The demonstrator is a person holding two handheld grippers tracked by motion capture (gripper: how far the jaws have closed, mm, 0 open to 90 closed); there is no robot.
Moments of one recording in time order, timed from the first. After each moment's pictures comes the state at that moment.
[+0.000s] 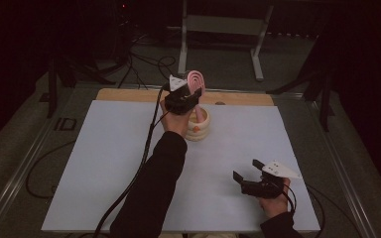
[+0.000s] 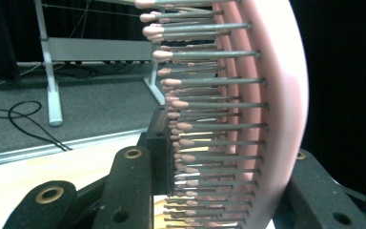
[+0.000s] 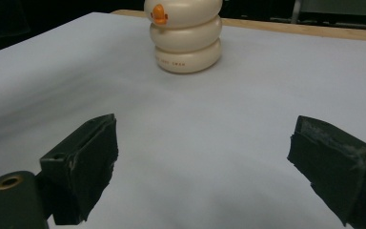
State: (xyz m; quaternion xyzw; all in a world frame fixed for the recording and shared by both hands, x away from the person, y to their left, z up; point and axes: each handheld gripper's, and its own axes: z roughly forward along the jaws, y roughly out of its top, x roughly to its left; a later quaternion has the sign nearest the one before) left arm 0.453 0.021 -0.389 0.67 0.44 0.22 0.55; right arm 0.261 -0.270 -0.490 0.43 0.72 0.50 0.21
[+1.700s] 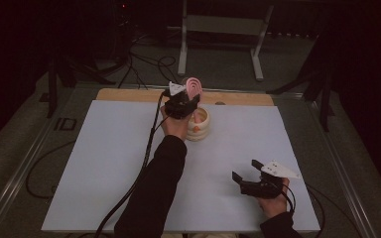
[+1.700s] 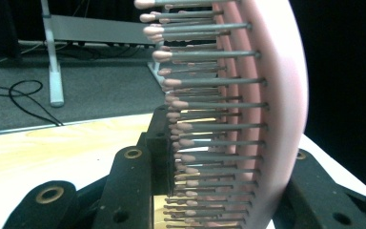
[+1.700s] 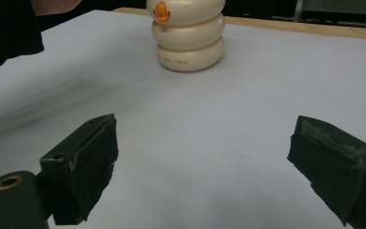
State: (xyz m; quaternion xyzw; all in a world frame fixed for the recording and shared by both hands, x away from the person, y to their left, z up) left arm 0.460 0.023 -0.417 0.67 0.47 0.20 0.53; right arm 0.262 -0.268 -0.491 0.43 0.72 0.50 0.21
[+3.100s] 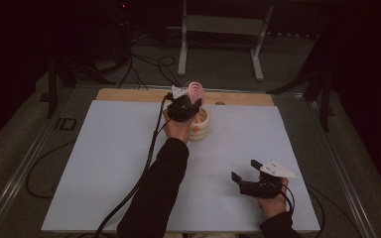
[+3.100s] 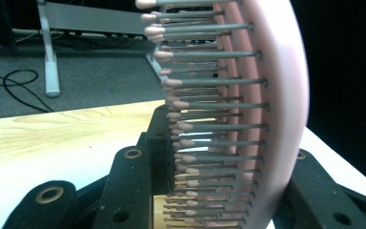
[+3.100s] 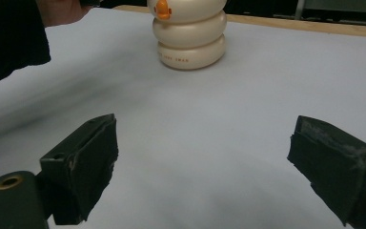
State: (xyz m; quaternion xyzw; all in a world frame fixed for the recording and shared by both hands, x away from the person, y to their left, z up) left arm 0.461 0.015 -0.431 0.68 0.47 0.19 0.53; right arm 0.263 -0.266 -0.492 0.43 0.73 0.50 0.21
